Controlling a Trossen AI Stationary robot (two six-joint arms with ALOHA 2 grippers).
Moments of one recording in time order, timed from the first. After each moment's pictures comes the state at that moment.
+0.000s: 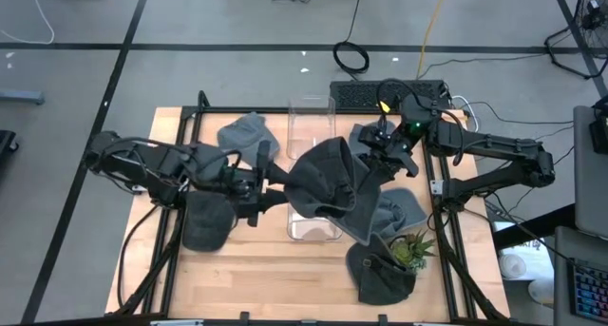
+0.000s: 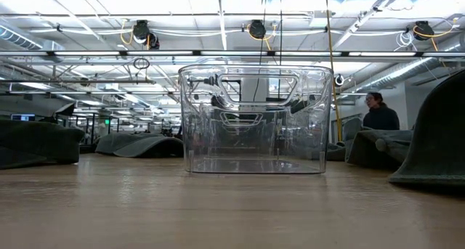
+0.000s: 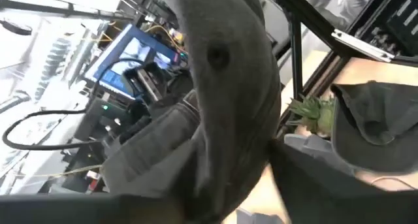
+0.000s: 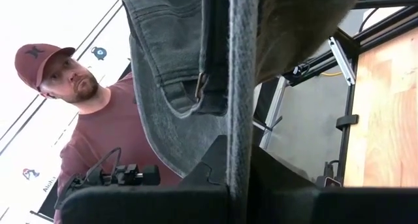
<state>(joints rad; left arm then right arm) -0.29 1.37 1.53 -0.30 -0.18 0.93 -0.20 1.19 1.19 0.01 -1.08 1.00</state>
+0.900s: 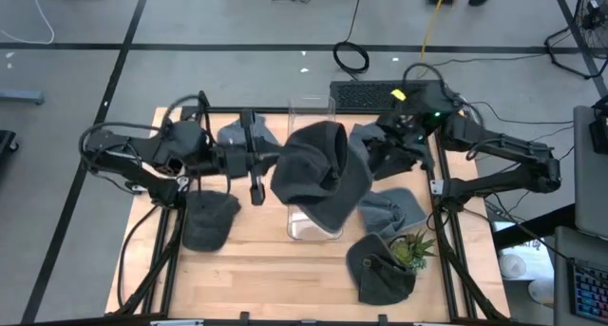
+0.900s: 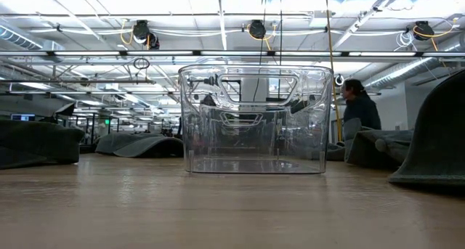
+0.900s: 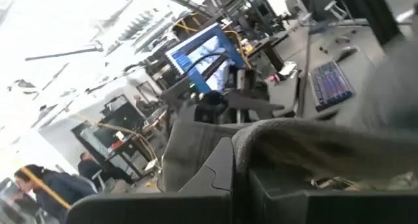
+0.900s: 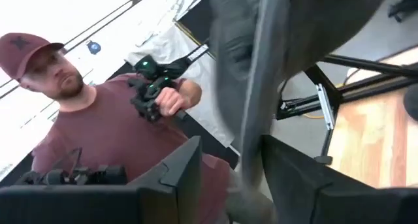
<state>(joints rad) -0.22 1.34 1.56 -0.09 -0.30 0.64 -0.29 1.11 1.19 0.02 -1.10 0.85</state>
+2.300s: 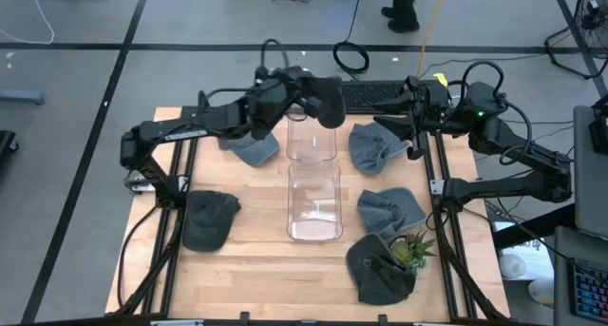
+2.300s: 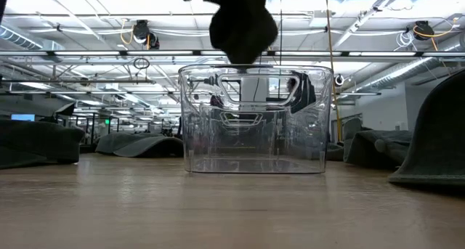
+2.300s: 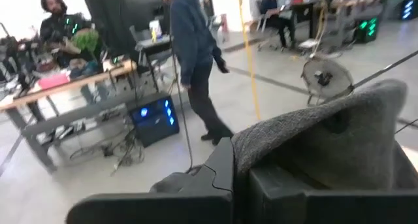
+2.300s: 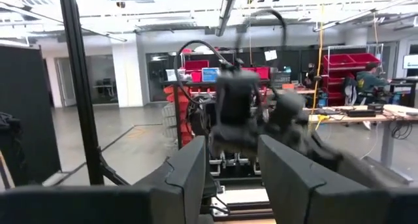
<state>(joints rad) 0.22 1.66 1.65 -0.13 -0.81 0.02 -0.32 0.93 1.19 -0.02 -0.32 0.12</state>
